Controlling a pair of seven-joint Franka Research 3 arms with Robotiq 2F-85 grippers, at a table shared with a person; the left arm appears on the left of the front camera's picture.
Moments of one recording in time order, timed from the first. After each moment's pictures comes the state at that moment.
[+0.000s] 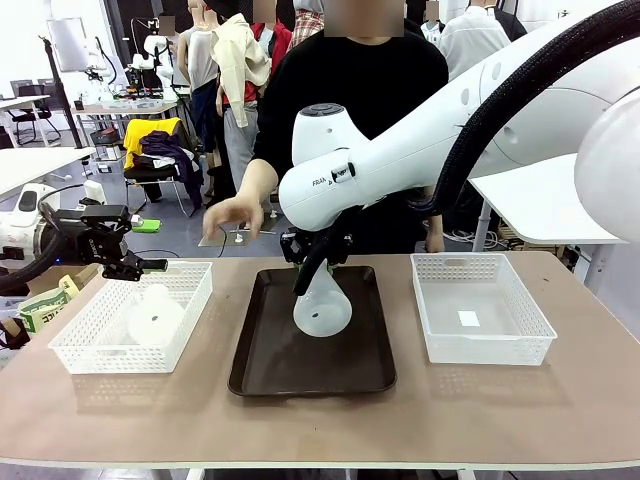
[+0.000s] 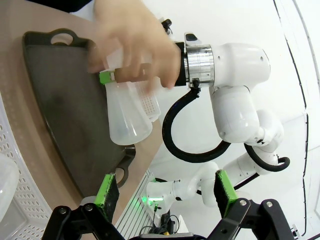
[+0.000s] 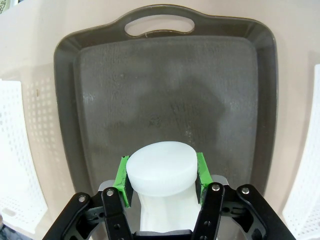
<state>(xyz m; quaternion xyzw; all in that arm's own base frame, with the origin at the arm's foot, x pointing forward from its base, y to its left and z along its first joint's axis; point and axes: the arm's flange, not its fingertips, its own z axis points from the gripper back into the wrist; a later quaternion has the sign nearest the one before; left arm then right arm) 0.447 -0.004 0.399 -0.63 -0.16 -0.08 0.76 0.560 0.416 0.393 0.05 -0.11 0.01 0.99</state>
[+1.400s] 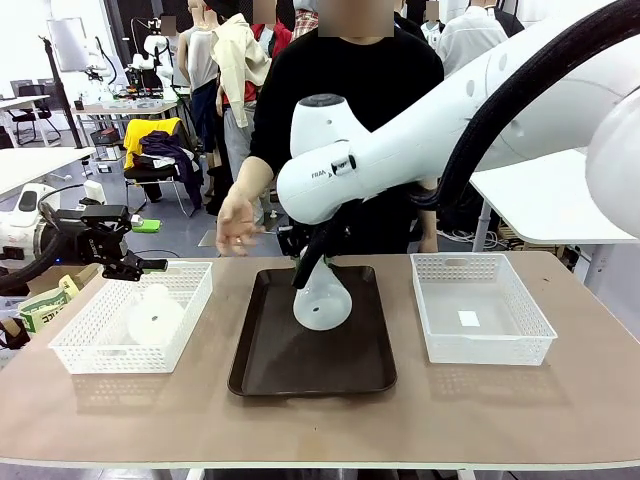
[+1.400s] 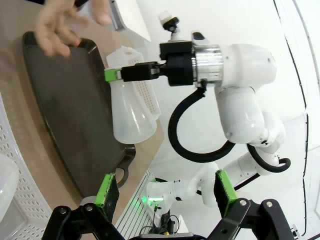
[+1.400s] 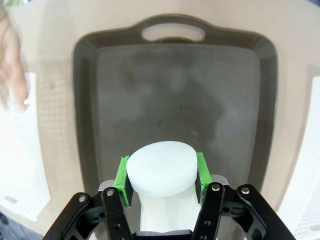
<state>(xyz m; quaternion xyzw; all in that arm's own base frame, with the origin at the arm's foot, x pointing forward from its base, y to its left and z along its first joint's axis) 0.447 -0.004 0.399 -0.63 -0.16 -0.08 0.76 0.554 0.419 0.418 0.06 -0.13 0.04 0.99</state>
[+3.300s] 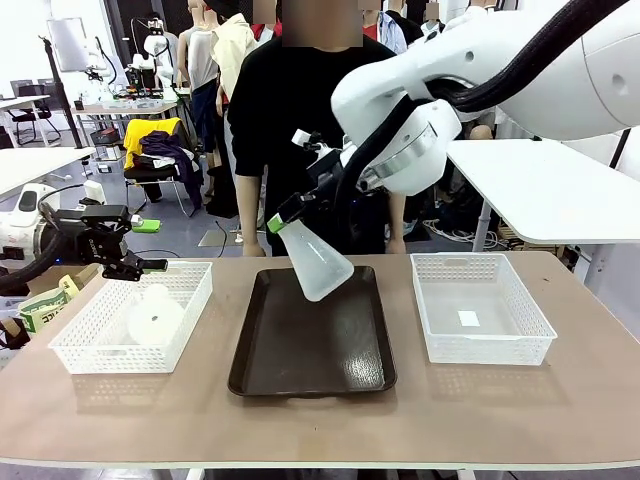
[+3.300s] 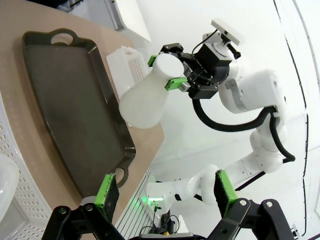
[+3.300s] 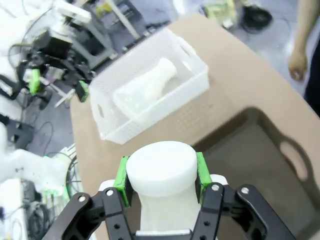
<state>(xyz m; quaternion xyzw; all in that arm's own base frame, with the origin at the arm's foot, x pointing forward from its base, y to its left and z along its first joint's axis) 0.447 -0.004 0.399 -0.63 -0.16 -0.08 0.76 0.546 0.352 0.452 0.39 -0.28 0.43 0.77</state>
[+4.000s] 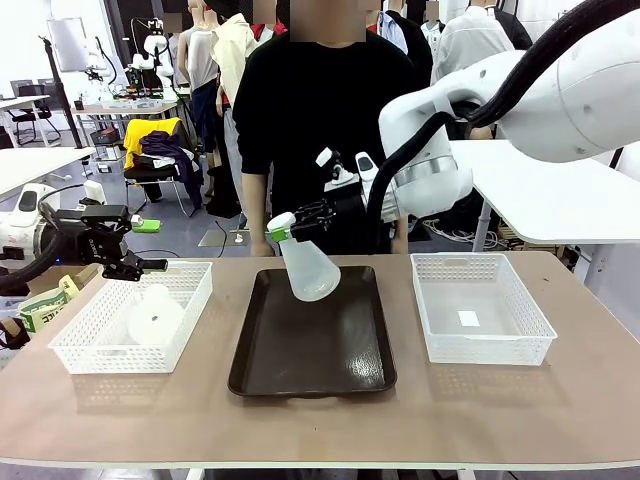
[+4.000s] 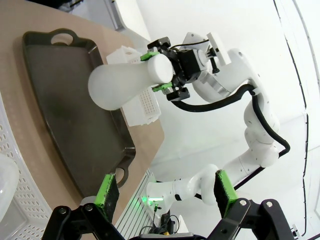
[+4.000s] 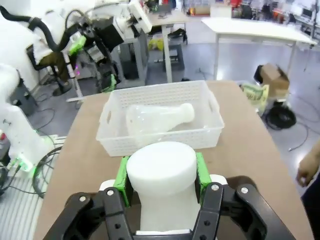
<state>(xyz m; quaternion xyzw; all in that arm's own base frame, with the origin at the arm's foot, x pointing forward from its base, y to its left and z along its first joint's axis) 0.447 -0.004 0.399 -0.63 -0.16 -0.08 0.76 0.566 0.335 0.388 0.45 -0.42 0.54 0.58</state>
